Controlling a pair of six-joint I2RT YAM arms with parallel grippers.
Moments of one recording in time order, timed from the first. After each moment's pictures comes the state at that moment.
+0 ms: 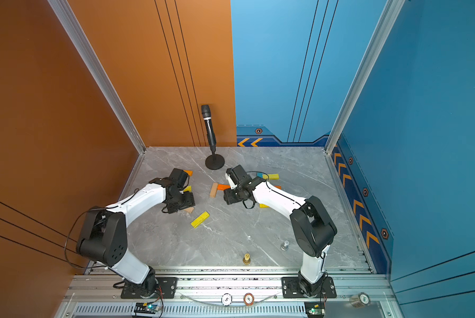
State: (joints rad) left arm -0.27 1.62 1.07 -0.78 -0.04 -0.64; right arm 0.70 1.80 1.33 -0.50 -0.14 0.32
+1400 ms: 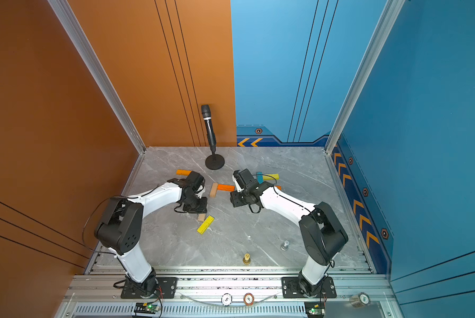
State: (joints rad) left arm -0.42 1.79 1.16 -0.73 0.15 -0.35; right arm 0.66 1.69 1.20 -0.46 -0.09 0.32
